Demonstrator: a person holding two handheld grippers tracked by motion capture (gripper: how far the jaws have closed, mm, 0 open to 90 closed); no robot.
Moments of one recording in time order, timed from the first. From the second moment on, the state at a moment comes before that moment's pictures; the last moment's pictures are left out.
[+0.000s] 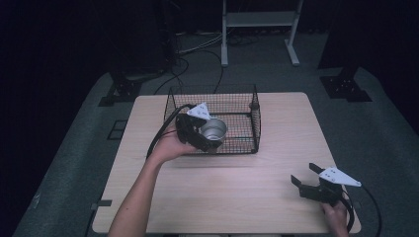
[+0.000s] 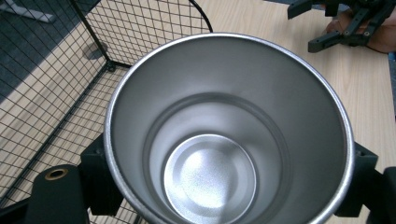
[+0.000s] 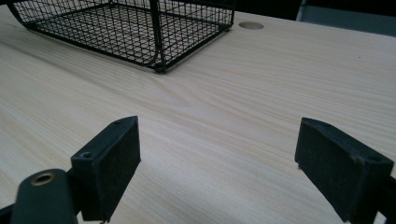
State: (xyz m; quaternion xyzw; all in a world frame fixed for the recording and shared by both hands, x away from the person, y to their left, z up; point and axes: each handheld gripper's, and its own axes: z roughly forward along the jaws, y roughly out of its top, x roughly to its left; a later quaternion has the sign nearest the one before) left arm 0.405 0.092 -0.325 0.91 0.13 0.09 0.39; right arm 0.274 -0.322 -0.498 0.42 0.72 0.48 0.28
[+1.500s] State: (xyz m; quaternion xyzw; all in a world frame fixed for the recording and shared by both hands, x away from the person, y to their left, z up) left arm 0.501 0.062 -0.325 0.91 0.20 0.10 0.35; right arm 0.274 -0.322 -0.498 0.42 0.72 0.48 0.28
